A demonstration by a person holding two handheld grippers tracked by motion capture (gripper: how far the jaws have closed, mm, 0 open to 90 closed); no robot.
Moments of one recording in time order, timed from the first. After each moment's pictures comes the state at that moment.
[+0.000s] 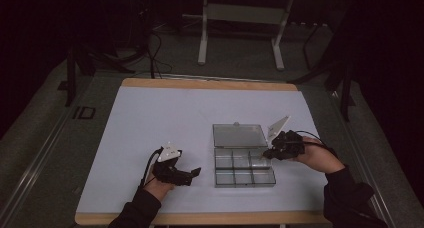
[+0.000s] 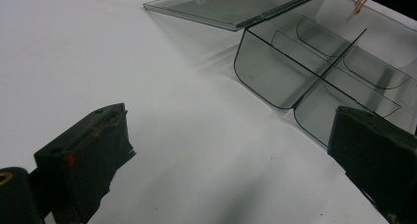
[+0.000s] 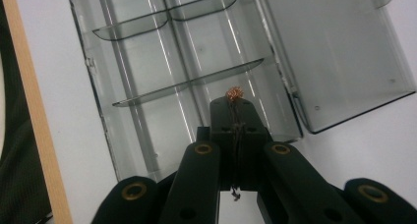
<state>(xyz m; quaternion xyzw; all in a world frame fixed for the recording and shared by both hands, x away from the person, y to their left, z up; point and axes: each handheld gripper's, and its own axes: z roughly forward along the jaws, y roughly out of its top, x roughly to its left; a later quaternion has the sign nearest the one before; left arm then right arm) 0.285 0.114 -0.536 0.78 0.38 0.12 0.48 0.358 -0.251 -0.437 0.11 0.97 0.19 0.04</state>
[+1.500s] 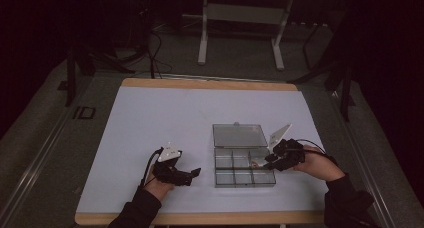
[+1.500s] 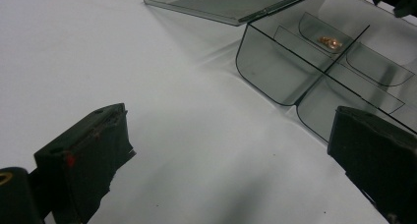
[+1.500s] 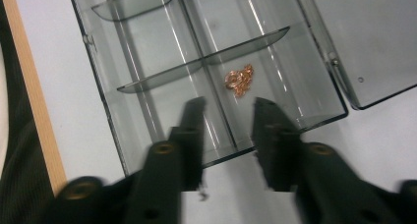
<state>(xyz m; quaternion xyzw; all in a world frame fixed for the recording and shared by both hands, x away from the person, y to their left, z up) 0.285 0.114 -0.539 0.78 0.39 0.11 0.48 0.348 -0.262 -0.463 0.14 0.97 0.19 0.02</state>
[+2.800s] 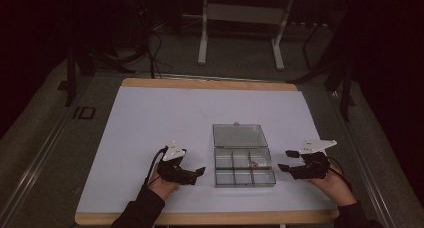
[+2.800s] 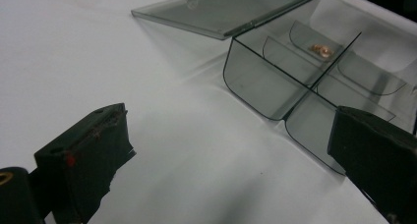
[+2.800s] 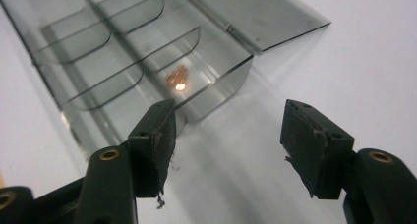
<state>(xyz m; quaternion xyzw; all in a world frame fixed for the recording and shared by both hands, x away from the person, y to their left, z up) 0.288 0.099 -0.534 0.78 0.38 0.12 0.48 0.313 -0.335 -0.480 0.28 0.88 0.36 0.14</state>
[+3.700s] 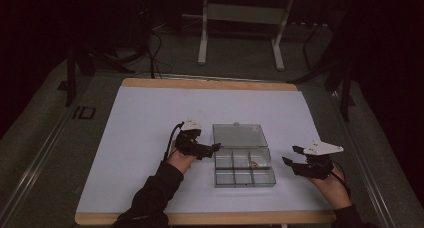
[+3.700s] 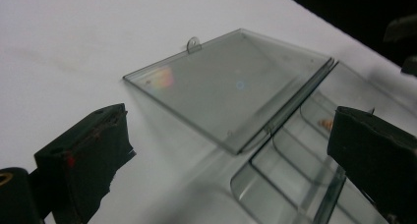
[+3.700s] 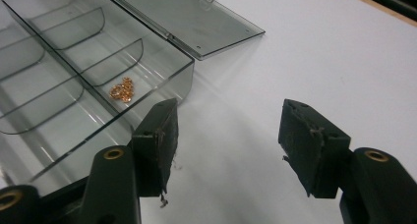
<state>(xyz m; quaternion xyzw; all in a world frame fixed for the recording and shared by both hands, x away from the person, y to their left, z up) 0.361 0.060 -0.506 0.77 0.40 0.07 0.49 0.308 -0.344 -0.489 0.32 0.84 0.37 0.23</state>
